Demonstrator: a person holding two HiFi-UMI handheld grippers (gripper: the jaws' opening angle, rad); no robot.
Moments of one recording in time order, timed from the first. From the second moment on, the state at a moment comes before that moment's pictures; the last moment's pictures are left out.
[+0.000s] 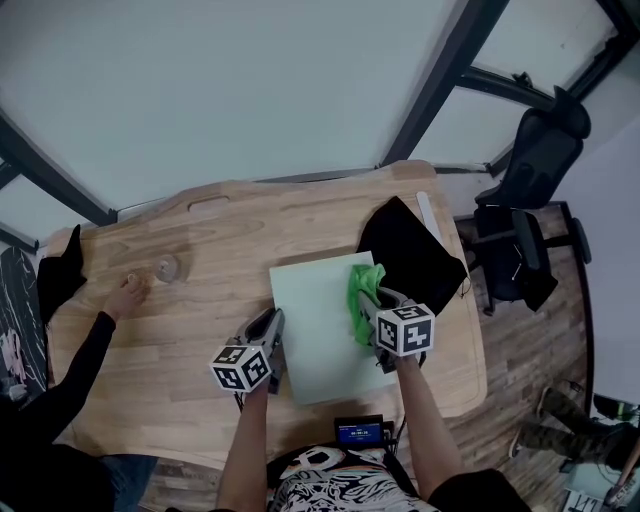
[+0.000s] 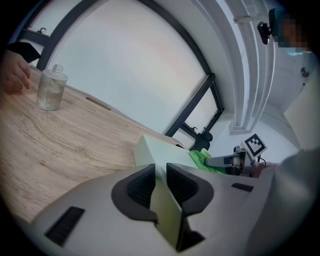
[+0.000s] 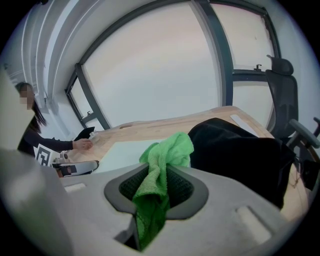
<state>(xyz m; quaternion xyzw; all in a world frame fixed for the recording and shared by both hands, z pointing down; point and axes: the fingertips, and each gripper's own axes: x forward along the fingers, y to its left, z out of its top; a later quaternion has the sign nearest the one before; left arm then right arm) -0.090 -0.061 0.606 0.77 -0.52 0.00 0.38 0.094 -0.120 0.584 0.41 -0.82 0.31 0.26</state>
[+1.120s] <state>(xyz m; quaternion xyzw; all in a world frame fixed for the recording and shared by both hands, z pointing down) -0.092 -0.060 0.606 0.76 -0.52 0.00 0.38 0.080 -0.137 0.587 0.40 -0.82 0.28 0.29</state>
